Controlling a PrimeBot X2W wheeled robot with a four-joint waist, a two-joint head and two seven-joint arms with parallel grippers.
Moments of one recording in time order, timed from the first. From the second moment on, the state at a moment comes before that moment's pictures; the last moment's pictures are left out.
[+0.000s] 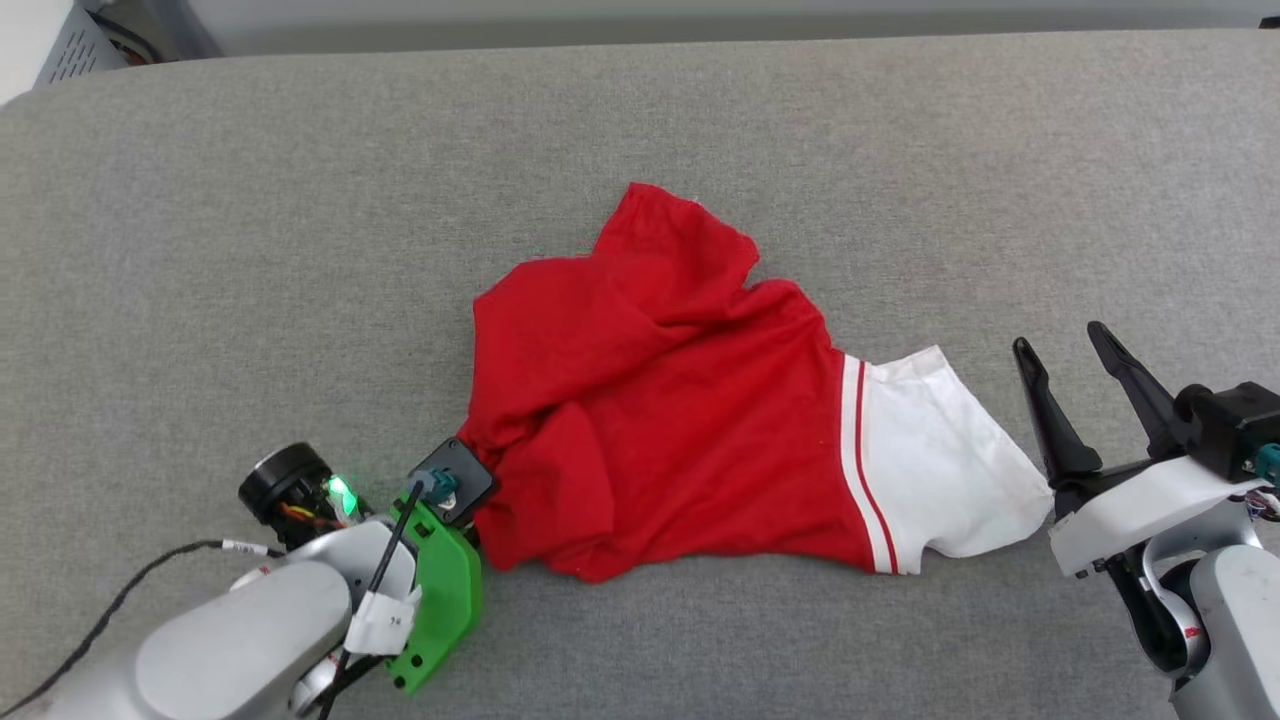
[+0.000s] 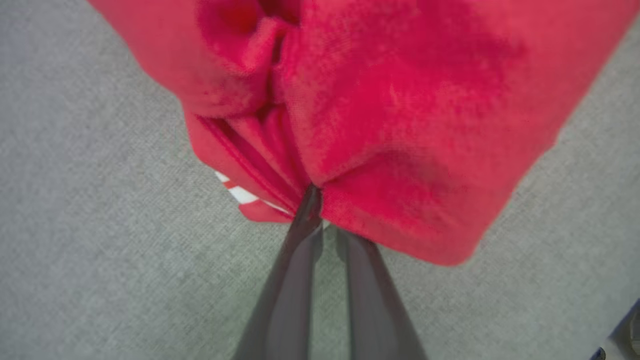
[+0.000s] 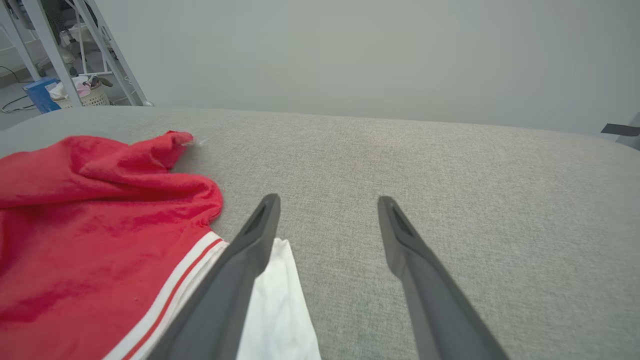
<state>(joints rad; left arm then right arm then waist) -0.72 0.75 -1.27 0.16 -0.74 -0.02 0.23 -0.24 -0.34 0.18 0.22 0.39 0.13 -0.20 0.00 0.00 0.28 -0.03</state>
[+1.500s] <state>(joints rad) -0.18 0.47 -0.52 -0.08 -0.37 0.53 -0.26 -0.41 -0.73 0.49 0.05 0.63 0.13 0.74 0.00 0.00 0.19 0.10</state>
